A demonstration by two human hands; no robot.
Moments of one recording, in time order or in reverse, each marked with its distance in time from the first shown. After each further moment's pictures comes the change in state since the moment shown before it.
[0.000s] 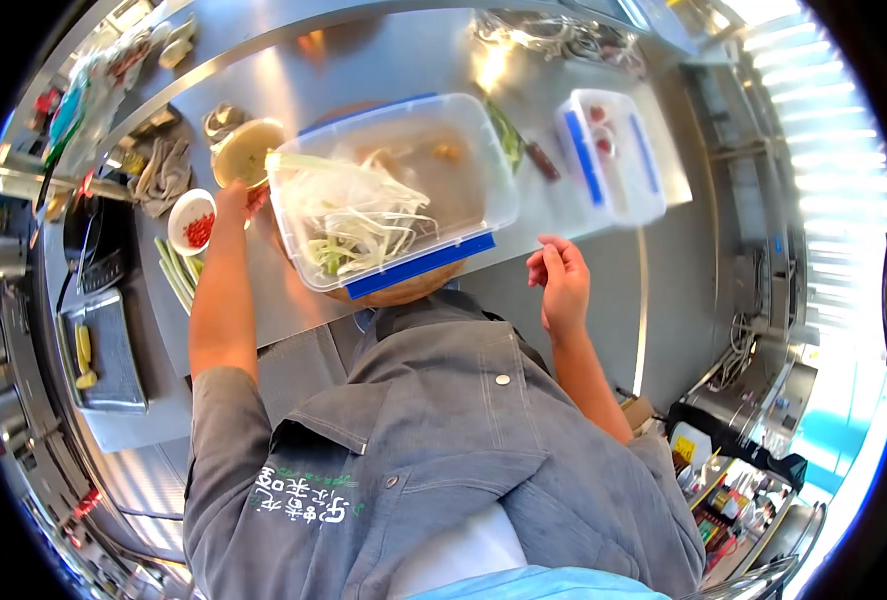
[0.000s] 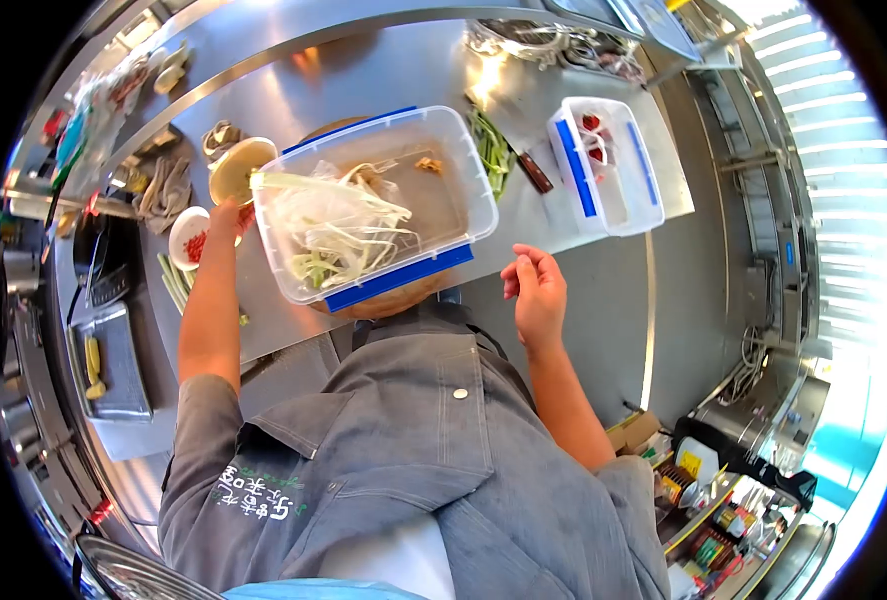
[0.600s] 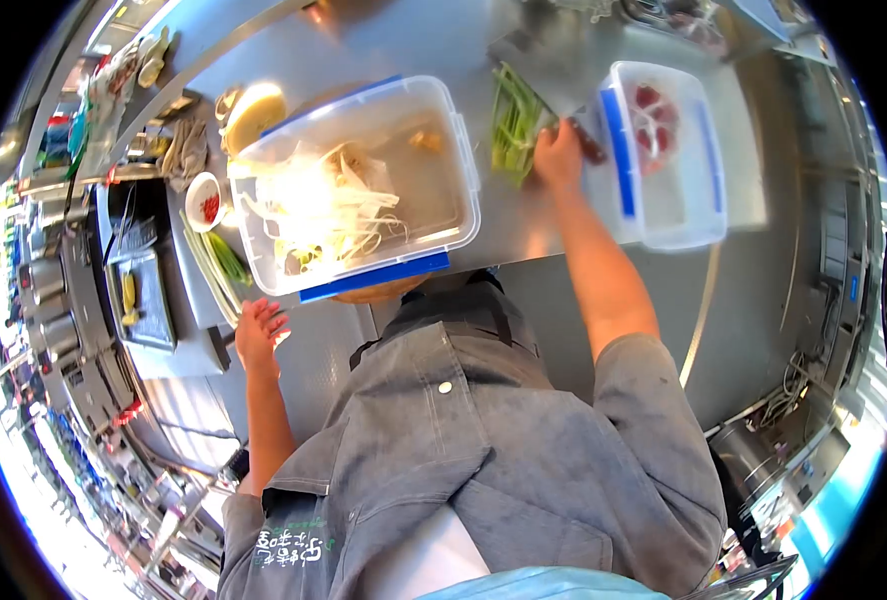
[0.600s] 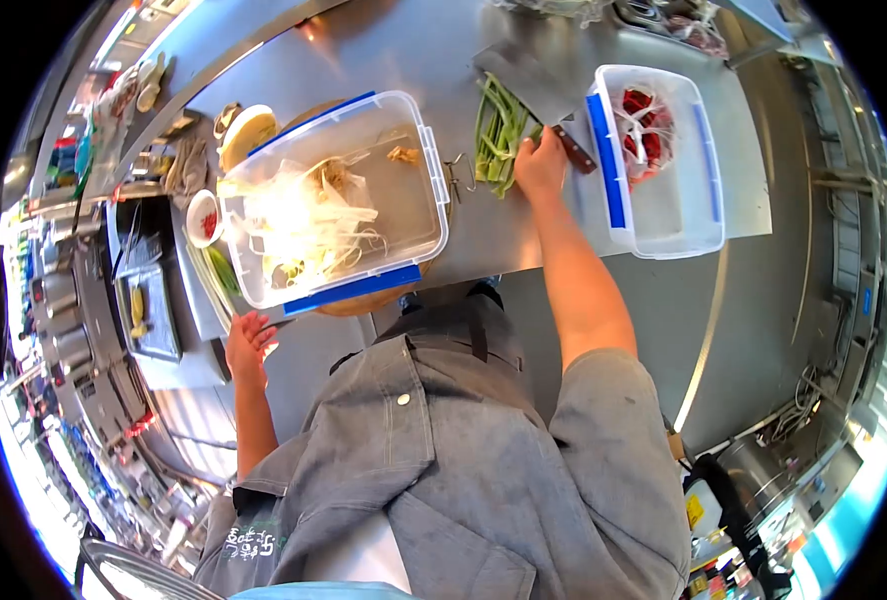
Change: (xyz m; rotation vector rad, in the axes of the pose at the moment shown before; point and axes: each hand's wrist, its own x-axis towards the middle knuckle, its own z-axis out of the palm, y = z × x) left_hand -0.389 -0.112 0.040 0.259 0.390 0.070; right_hand 0.335 0.175 -0.017 -0.774 -0.001 -0.320
